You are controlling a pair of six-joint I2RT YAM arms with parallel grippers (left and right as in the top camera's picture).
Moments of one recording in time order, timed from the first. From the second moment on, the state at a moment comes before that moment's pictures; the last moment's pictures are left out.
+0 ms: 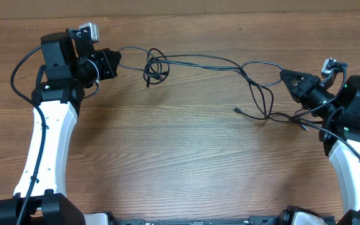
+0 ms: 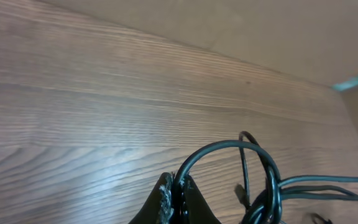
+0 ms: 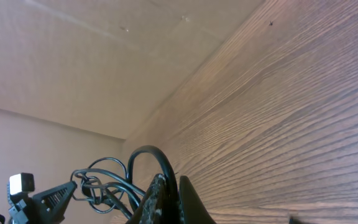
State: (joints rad) left arm 0.09 1.52 1.26 -0.41 0.49 -0.28; right arm -0.30 1.30 0.76 0.09 -0.81 0.76
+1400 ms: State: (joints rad) left arm 0.00 1.53 1.26 -0.47 0.41 -0.12; right arm -0.33 1.30 0.76 0.06 -0.70 0.72
